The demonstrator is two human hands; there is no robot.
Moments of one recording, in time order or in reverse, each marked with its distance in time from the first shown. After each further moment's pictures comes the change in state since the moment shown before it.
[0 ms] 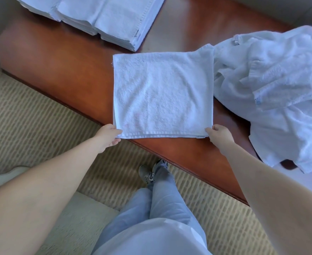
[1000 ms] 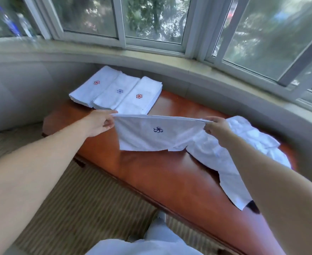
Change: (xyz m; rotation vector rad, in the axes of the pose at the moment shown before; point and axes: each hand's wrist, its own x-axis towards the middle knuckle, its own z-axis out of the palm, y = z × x) left_hand -0.190 0.195 -0.134 -0.418 -0.168 0.509; right_hand -0.148 -0.188 -0.177 0.328 0.105 -0.459
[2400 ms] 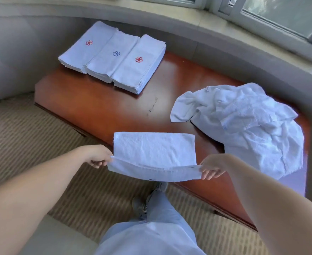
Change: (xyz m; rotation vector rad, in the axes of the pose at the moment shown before) left_hand -0.023 -0.184 -0.031 1.049 -0.338 -0.539; right_hand -0.049 0.175 0.037 -0.813 -0.897 0.598
